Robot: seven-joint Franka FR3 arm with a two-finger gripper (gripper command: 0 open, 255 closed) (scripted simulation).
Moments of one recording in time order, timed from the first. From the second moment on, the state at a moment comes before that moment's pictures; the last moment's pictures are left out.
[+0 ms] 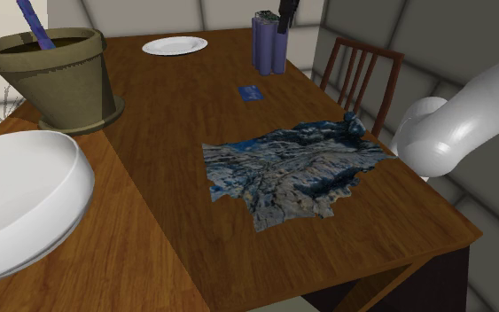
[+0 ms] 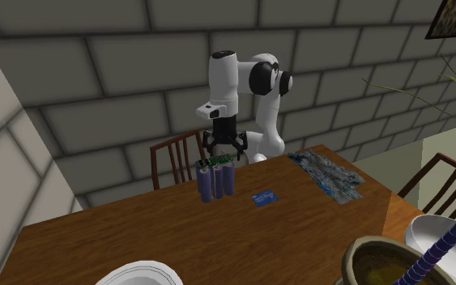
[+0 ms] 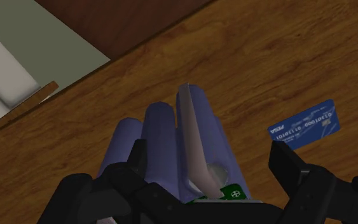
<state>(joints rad) 0.11 -0.55 -0.09 -2.04 0.04 1.62 -0.36</state>
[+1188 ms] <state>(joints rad) 0.11 -0.51 -0.09 -1.92 0.04 1.54 -0.35</state>
